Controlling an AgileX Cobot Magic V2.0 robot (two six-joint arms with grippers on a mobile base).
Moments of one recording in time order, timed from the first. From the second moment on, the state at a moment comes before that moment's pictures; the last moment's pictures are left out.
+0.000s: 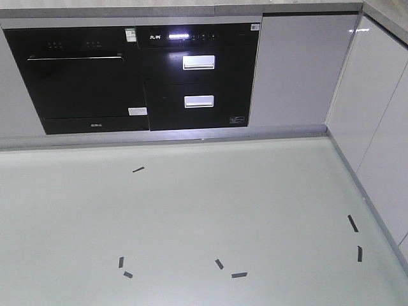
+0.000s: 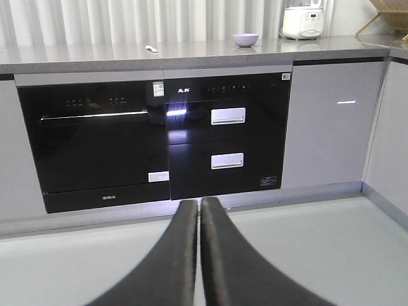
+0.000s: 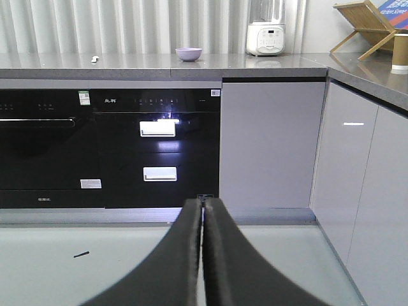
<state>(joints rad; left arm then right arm) -0.09 -0.01 0.02 0.08 0.15 -0.12 0.03 -0.01 0.03 -0.04 0.10 0.05</state>
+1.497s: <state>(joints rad) -0.09 -0.01 0.02 0.08 0.15 -0.12 0.03 -0.01 0.03 -0.04 0.10 0.05</state>
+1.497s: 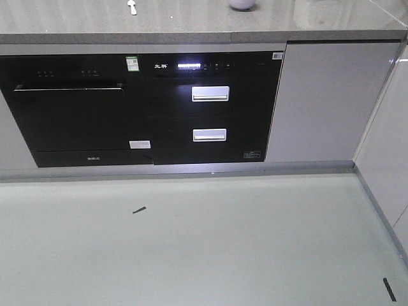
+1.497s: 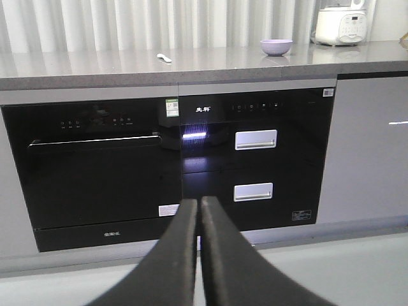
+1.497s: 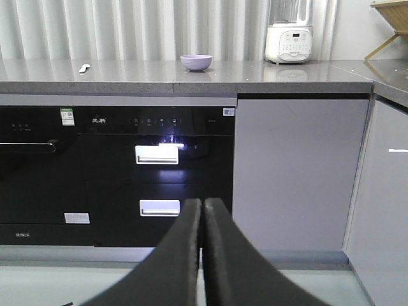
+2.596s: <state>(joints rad) -0.09 -0.01 0.02 0.08 0.15 -0.12 0.03 -0.01 0.03 -0.04 0.10 0.05</state>
